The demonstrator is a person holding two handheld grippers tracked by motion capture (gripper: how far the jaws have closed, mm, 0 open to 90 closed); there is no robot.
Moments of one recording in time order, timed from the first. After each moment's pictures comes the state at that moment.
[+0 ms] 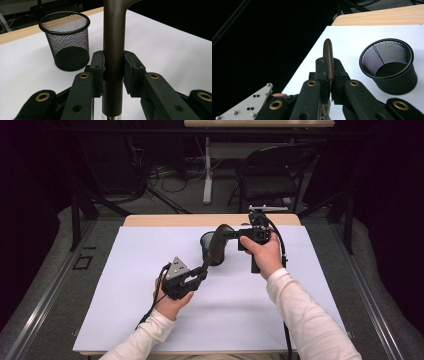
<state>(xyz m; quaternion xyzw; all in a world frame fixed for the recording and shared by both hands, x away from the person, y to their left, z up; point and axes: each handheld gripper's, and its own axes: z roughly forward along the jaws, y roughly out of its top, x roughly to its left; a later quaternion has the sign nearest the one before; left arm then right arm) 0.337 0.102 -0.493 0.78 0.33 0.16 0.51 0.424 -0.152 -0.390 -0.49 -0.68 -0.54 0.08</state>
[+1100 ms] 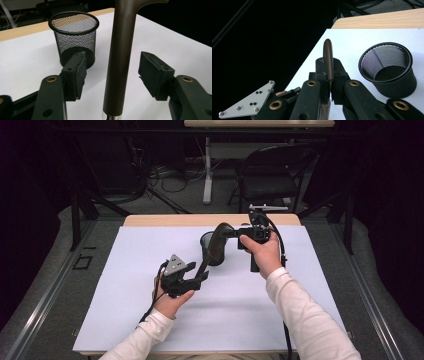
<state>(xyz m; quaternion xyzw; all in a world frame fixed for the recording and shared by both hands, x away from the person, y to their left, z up) 0.346 0.106 -0.493 0.76 0.36 0.16 0.51 0.427 -0.153 -0.390 -0.48 -0.67 -0.55 0.07</state>
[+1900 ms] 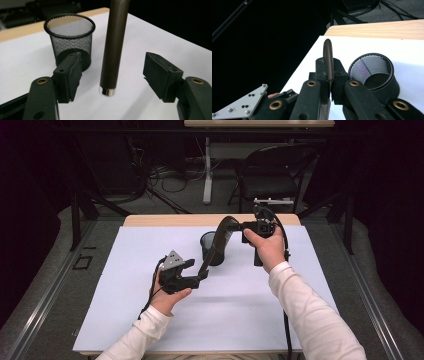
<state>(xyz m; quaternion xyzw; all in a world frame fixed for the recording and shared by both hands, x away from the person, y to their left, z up) 0.355 0.112 -0.486 0.78 0.34 0.13 0.51 0.434 -0.162 -0.377 -0.49 -0.67 -0.55 0.04</state>
